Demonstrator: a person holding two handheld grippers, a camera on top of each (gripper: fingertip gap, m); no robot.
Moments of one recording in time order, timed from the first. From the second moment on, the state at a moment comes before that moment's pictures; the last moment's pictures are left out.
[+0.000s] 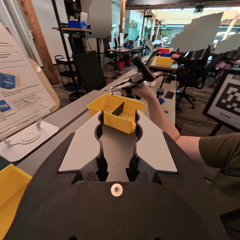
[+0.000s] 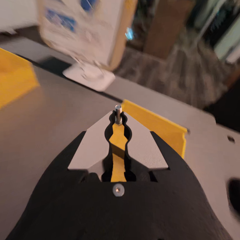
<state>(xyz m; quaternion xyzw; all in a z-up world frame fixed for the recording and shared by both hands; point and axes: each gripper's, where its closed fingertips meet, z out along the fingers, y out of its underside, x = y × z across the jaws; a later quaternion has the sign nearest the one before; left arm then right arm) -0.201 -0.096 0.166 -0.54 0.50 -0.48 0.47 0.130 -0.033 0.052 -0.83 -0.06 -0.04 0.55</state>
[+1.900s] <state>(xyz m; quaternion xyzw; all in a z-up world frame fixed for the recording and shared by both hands) -0.270 0.032 0.060 -0.75 0.47 -0.27 0.38 0.062 -0.005 0.135 -0.73 -0.22 -0.12 0.64</state>
